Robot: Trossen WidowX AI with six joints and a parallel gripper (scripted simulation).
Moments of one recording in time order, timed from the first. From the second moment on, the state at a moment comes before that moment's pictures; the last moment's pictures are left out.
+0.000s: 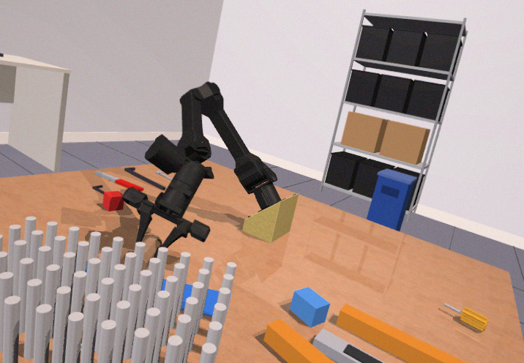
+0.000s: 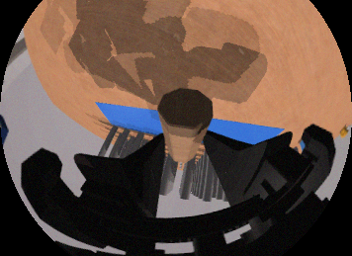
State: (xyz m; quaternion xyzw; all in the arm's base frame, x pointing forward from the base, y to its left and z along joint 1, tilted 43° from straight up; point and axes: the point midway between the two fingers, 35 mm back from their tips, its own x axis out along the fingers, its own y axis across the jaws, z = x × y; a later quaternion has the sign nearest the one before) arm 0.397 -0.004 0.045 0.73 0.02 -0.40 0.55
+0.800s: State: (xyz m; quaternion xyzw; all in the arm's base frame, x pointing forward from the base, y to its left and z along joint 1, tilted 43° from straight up) arm 0.409 0.002 0.040 0.73 0.02 -0.40 0.55
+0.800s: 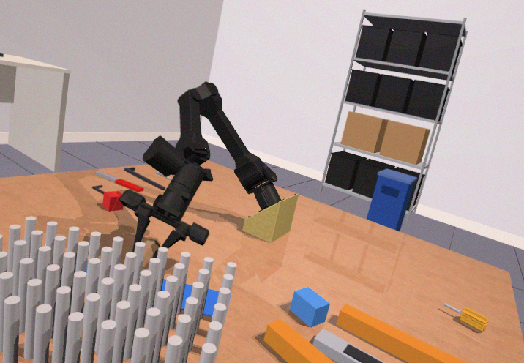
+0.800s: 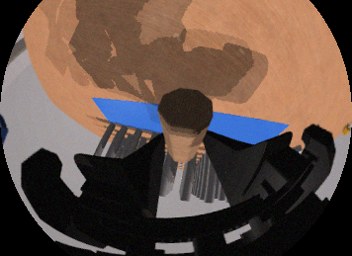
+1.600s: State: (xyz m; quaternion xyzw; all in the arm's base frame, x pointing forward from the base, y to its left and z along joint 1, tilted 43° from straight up) arm 0.410 -0.010 0.028 0.73 0.01 -0.40 0.55
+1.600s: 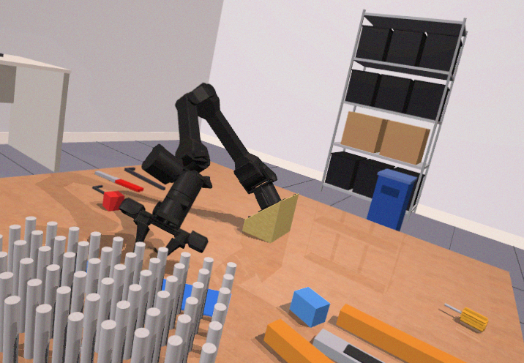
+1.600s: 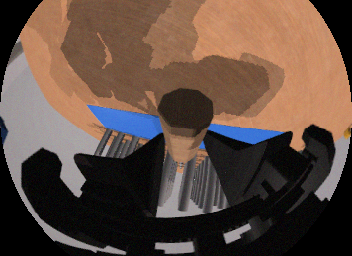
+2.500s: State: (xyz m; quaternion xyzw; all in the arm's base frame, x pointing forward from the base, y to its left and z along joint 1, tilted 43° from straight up) arm 0.396 -0.018 0.032 0.73 0.01 -0.40 0.55
